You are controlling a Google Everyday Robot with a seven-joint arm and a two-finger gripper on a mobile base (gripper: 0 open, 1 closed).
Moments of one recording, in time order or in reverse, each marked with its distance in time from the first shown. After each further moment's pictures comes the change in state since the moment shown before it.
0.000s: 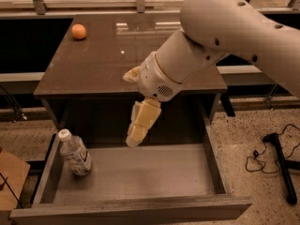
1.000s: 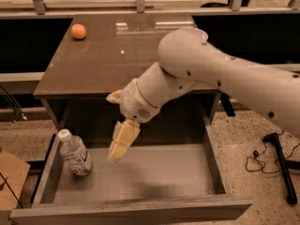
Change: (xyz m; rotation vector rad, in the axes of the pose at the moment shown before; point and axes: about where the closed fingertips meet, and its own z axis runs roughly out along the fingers) arm 0.003 0.006 0.077 -0.075 -0.105 0.022
